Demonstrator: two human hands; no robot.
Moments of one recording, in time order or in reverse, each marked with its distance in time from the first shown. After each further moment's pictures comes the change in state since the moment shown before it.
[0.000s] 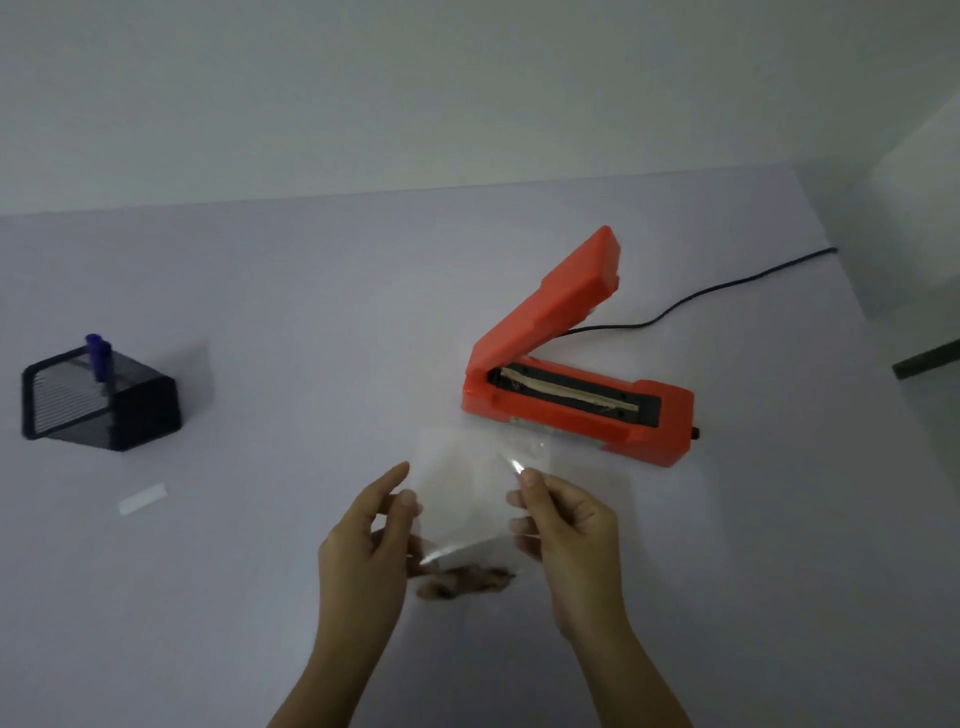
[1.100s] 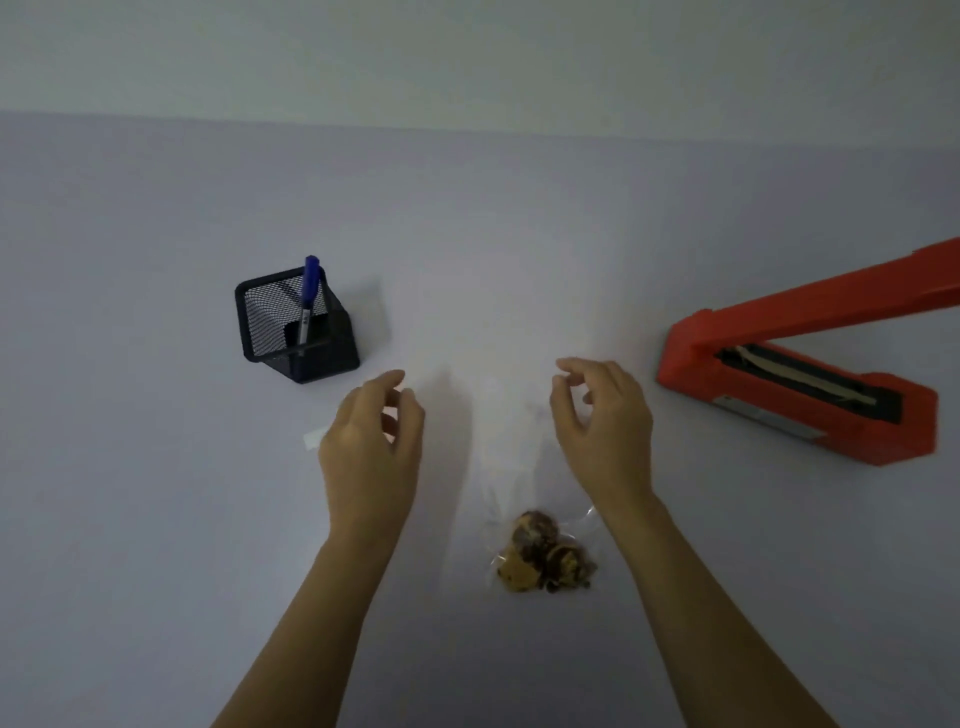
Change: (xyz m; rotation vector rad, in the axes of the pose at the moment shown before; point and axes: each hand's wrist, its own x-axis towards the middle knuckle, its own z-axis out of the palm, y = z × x) left_hand 0.106 -0.043 -0.159 0.390 0.332 0.409; right_hand 0.040 0.050 0.167 -0.879 0.061 -0.826
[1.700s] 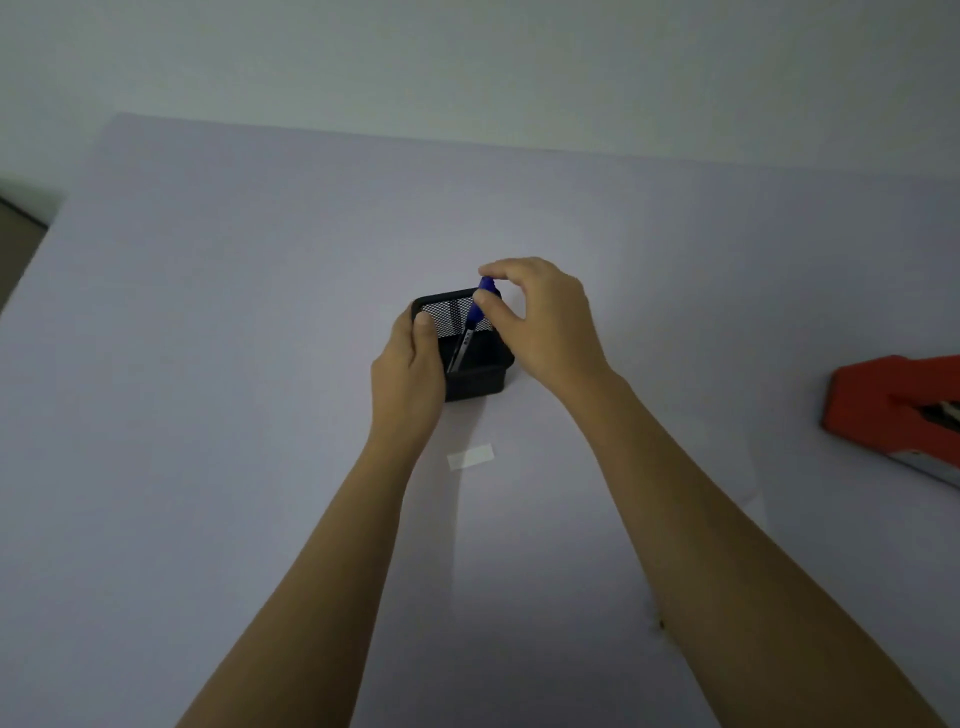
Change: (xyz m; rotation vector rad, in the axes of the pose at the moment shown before) left_hand 0.115 -0.065 -0.054 -0.340 -0.143 -0.345; right_hand 0.080 -0.165 0.124 0.125 -0.322 -0.192
